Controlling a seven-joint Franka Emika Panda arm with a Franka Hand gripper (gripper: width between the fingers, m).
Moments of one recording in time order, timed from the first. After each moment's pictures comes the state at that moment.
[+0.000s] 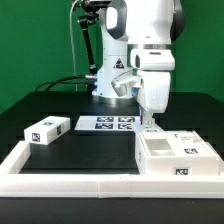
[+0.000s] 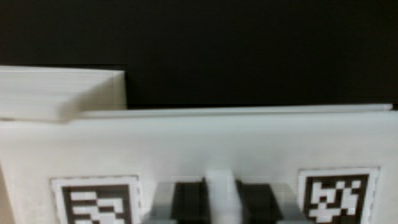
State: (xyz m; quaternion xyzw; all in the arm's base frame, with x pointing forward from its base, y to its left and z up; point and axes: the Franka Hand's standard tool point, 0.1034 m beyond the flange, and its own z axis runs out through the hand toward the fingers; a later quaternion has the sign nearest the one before) arm 0.473 0.040 0.053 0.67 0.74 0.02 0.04
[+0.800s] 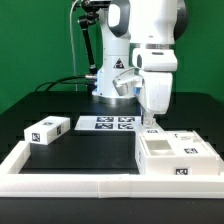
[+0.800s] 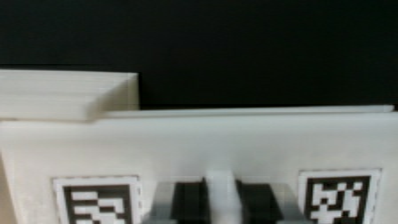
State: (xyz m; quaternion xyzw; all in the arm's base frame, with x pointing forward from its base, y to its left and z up) arm 0.479 0.041 0.055 0.68 0.74 0.01 0.04
